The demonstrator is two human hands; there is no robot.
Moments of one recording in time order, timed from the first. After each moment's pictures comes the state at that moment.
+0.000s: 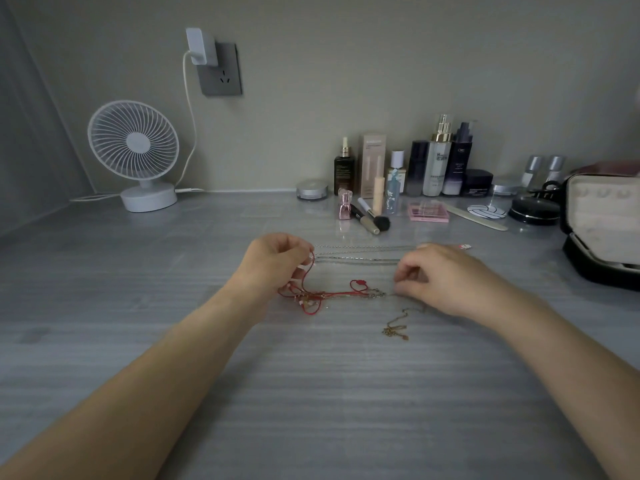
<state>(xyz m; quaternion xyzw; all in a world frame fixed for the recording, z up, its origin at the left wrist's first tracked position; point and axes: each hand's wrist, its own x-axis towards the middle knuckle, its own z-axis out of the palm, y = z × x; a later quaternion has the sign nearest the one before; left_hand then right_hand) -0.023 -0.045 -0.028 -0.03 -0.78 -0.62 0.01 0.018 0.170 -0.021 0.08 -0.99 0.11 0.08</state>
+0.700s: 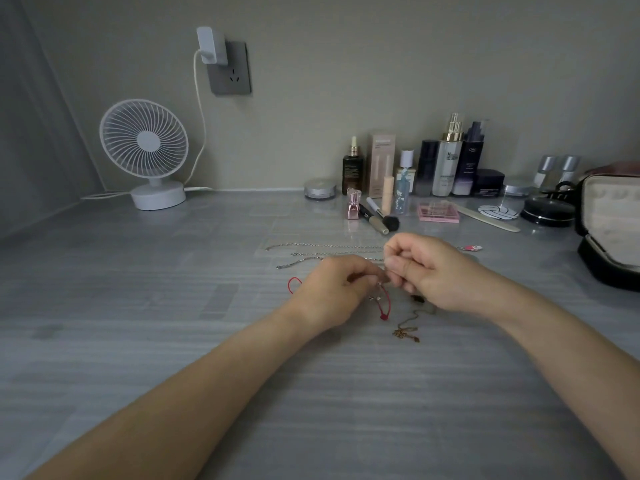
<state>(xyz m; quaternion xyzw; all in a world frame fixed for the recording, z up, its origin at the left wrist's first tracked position) -0.005 -0.009 -0.043 -0.27 -0.85 -0.46 0.01 0.019 0.147 -0.014 0.18 -0.89 0.41 0.03</state>
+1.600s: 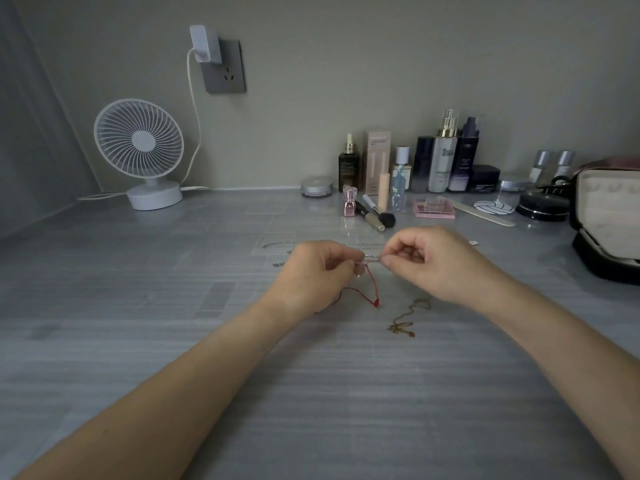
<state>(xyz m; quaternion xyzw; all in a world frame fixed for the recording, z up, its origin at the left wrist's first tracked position) -0.002 -0.017 -0.031 -0.18 -0.82 -0.54 0.02 0.022 0.152 -0.014 0.13 -0.92 0.33 0.15</state>
